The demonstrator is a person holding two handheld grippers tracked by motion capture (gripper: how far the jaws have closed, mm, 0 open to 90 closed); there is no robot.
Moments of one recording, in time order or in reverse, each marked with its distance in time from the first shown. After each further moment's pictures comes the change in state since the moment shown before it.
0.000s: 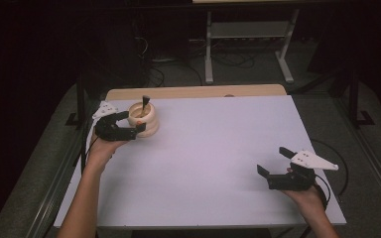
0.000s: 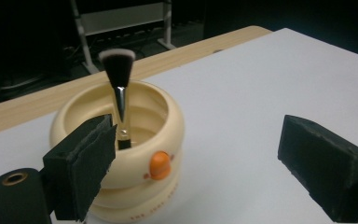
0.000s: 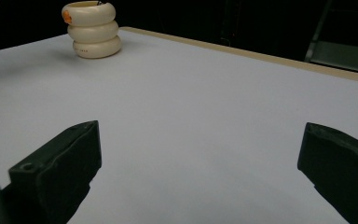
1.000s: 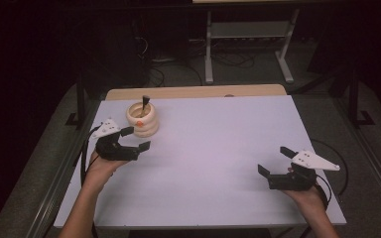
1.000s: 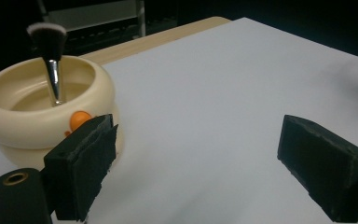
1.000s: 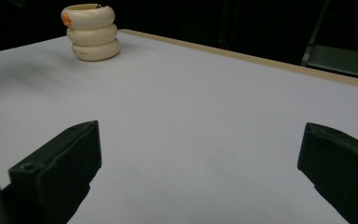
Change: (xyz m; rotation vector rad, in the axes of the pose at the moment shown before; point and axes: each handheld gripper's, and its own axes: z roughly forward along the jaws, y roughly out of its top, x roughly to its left) left arm -0.045 -0.023 -0.026 0.006 -0.095 0.029; right arm 0.002 0.002 -0.003 -0.009 -0.007 -0.002
